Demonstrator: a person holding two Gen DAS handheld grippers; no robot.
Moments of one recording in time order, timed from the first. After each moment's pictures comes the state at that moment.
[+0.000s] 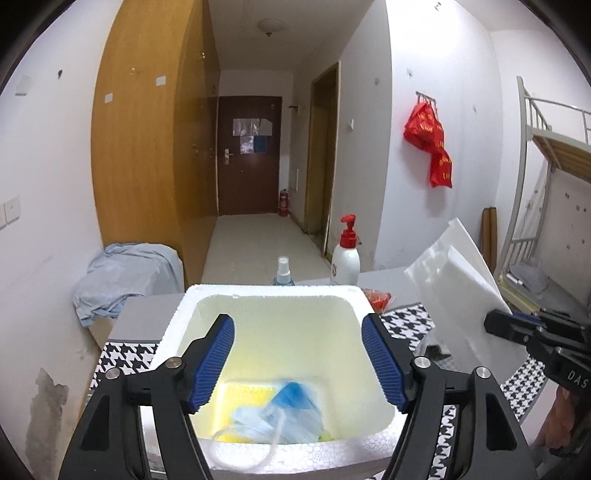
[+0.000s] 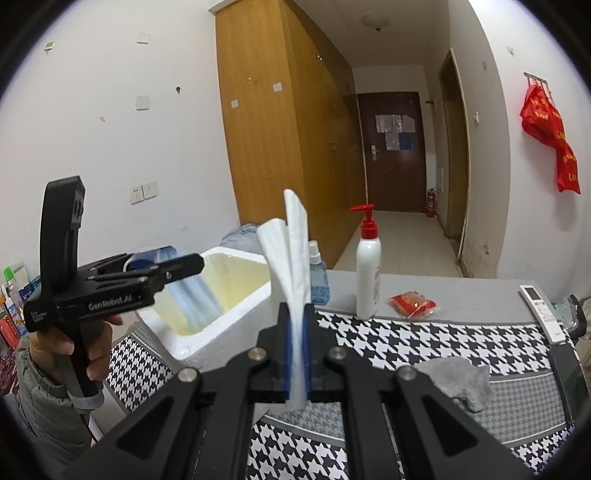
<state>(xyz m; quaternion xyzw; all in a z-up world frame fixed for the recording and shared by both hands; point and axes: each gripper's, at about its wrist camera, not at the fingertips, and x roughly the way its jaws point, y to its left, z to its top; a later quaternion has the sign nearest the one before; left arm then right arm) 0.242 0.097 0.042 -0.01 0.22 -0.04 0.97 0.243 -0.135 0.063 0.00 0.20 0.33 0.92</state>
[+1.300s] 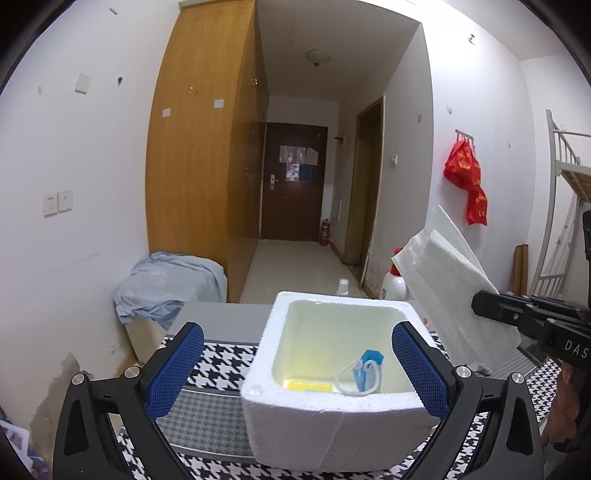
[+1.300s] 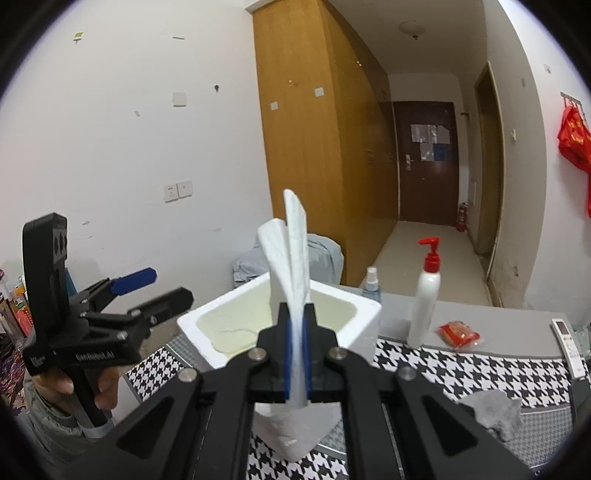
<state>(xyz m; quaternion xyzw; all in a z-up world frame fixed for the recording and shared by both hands) 0.178 0.146 0.052 -0.04 0.16 0.05 0.99 0.233 -0.074 0.093 -0.02 0.18 0.39 0.90</state>
